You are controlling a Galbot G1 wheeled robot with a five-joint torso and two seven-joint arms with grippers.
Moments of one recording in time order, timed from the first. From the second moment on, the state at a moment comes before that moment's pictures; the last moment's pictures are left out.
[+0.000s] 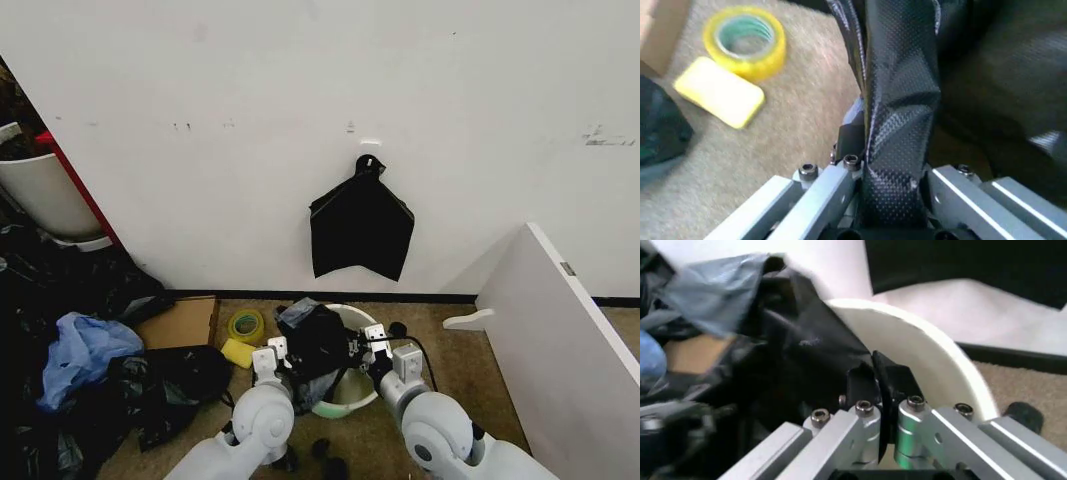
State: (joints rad) left arm 1.14 -1.15 0.05 -1.93 -0.96 0.36 -0.83; right arm -1.13 0.98 -0.11 2.07 0.74 -0.37 0.48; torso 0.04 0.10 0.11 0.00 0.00
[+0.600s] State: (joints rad) left arm 1.27 -1.07 -0.04 -2.02 -0.85 0.25 -0.69; right arm -1.07 0.92 0.02 2.02 0.89 -0.39 0.52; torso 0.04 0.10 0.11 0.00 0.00
